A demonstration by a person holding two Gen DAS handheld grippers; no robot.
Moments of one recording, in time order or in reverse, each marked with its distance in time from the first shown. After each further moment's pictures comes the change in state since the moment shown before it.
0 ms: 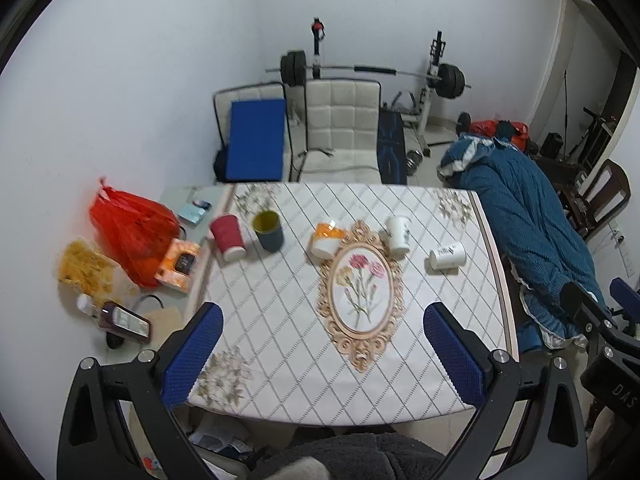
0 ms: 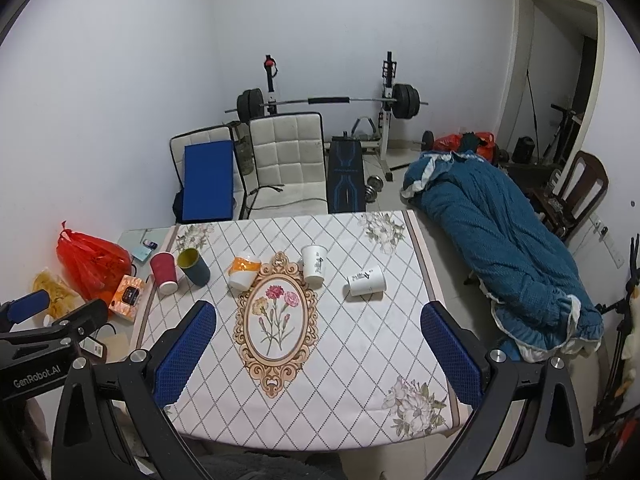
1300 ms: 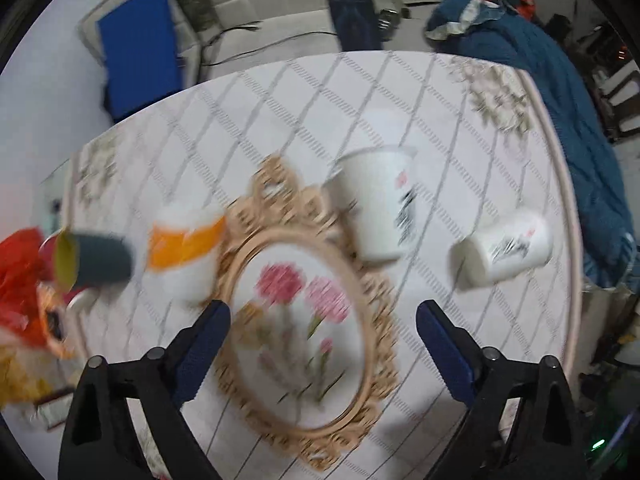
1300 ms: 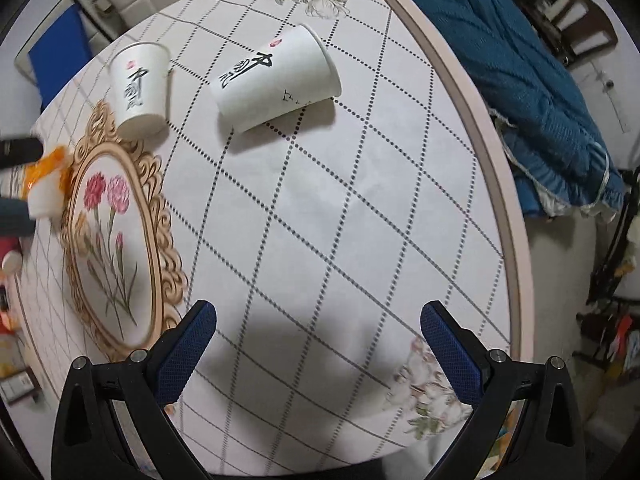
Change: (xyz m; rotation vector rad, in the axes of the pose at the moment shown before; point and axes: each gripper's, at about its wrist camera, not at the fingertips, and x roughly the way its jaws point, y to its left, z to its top) left arm 0.426 -0.143 0.085 0.195 0.471 -0.045; right arm 0.440 -0.121 -0.126 0.249 0.706 -0.149
